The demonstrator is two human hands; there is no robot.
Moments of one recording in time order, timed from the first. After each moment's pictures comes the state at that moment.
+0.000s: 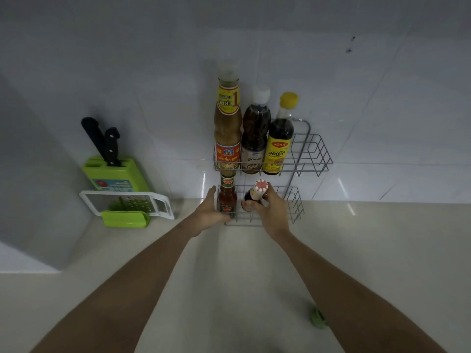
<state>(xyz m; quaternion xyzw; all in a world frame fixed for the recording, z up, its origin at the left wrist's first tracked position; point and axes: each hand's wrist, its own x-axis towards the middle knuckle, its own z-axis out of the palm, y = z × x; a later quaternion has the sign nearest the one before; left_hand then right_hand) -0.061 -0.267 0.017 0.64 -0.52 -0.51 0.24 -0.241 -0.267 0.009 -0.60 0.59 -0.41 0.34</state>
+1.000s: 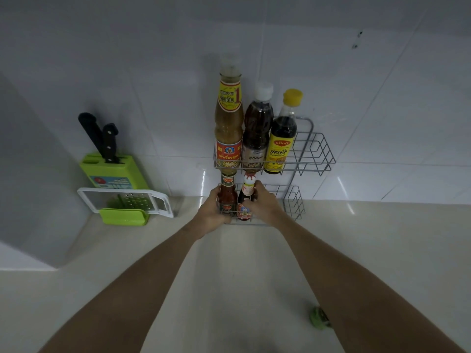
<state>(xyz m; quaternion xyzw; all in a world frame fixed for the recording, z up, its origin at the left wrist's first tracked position) -0.073 -0.260 0.015 0.60 -0.53 -0.52 0.30 -0.233 -0.306 0.001 -0.64 0.62 -0.23 0.39</state>
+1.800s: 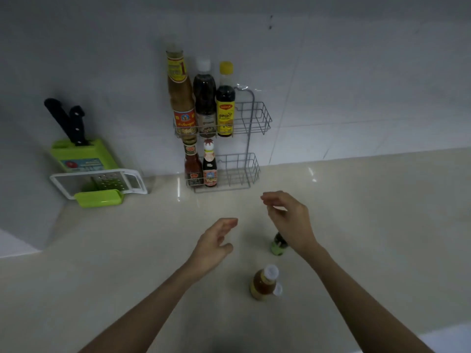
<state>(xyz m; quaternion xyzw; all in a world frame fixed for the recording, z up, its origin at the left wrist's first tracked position) -0.134 -0.075 -0.008 0.51 -0.60 -0.55 0.29 -0.344 -0.085 0.043 -0.64 0.59 -0.43 0.23</state>
